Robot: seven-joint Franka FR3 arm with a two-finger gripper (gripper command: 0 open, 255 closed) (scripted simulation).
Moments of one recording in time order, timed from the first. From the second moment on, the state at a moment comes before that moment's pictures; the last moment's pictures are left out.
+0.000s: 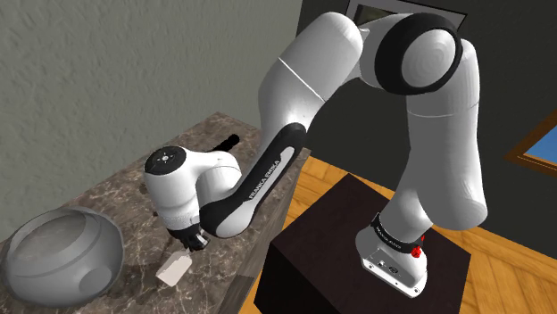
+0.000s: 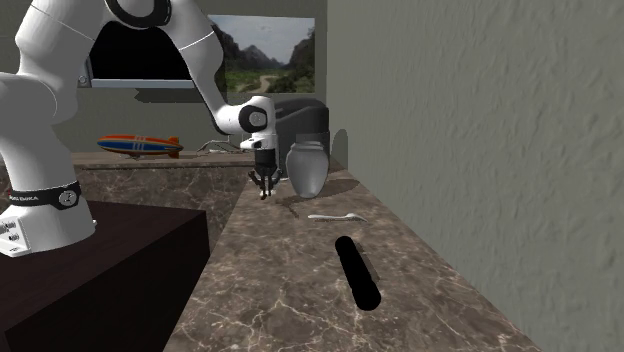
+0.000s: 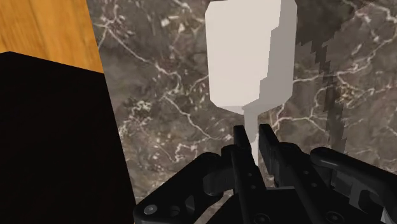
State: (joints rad) arm 0.48 0.56 0.37 -2.05 -0.44 2.52 2.42
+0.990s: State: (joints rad) arm 0.53 0.69 0.31 -2.01 -0.50 2.60 2.47
